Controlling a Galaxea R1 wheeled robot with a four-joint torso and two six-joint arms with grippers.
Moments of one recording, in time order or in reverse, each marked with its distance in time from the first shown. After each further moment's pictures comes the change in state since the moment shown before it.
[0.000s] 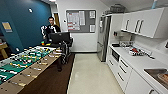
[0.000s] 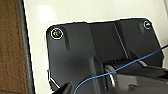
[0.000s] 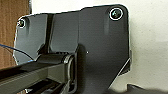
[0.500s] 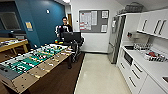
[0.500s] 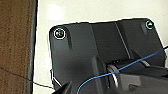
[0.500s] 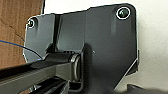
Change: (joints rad) left arm 0.005 -0.014 0.003 0.000 -0.009 0.001; right arm 0.000 -0.088 0.168 0.001 0.001 0.000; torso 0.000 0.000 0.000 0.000
